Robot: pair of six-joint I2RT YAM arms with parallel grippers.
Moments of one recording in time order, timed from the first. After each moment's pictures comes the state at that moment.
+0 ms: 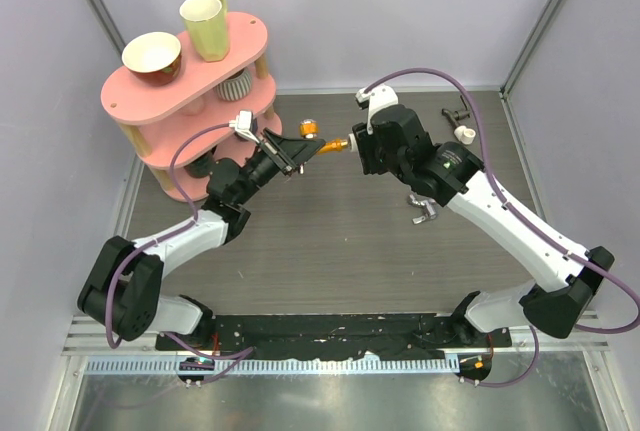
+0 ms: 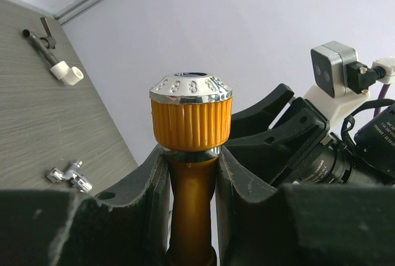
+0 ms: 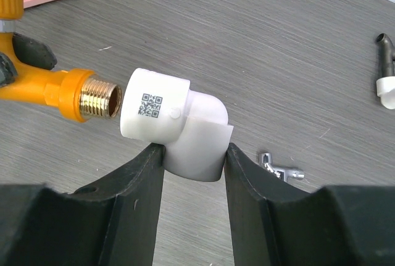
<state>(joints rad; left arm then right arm) -0.50 1.37 0.68 1.00 0.35 -1.24 0.77 1.35 1.50 -0.73 0.38 0.14</state>
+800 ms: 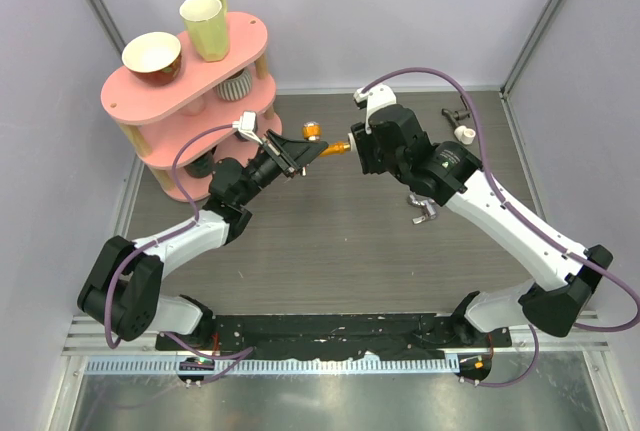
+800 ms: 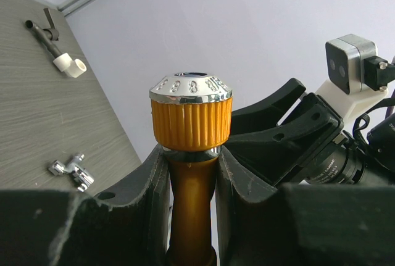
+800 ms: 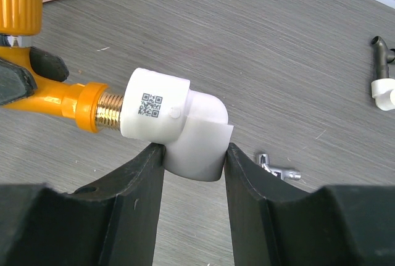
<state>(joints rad) -0.52 1.37 0.69 0.97 0.34 -1.23 0.78 1.36 1.52 -0.74 0.40 0.13</state>
